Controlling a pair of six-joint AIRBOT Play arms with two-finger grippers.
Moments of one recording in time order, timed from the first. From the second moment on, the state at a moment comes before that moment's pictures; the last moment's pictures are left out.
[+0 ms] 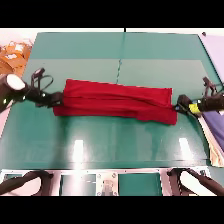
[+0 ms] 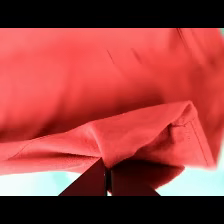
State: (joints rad) left arm 0.04 -1.32 1.08 1.12 -1.09 -1.47; right arm -0.31 -1.12 0.92 -1.10 1.18 1.62
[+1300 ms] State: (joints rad) left arm 0.08 -1.86 1.80 0.87 -1.37 -1.41; right arm -0.56 -1.80 1.44 -0.97 1.38 1.25
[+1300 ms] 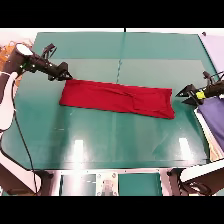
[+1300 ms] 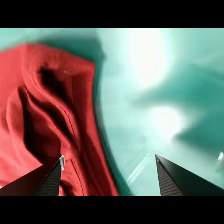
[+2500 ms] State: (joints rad) left arm -0.56 -2.07 1.83 0.76 -0.83 -1.36; right arm -0.27 -1.69 1.90 -0.75 1.70 1.24
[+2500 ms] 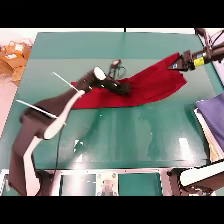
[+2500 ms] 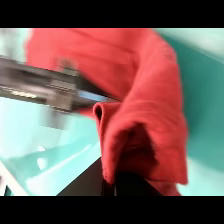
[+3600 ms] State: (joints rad) left arm -0.08 -1.76 2.08 1.00 -1.47 -1.34; right arm 0.32 -1.78 1.93 -0.76 1.27 1.49
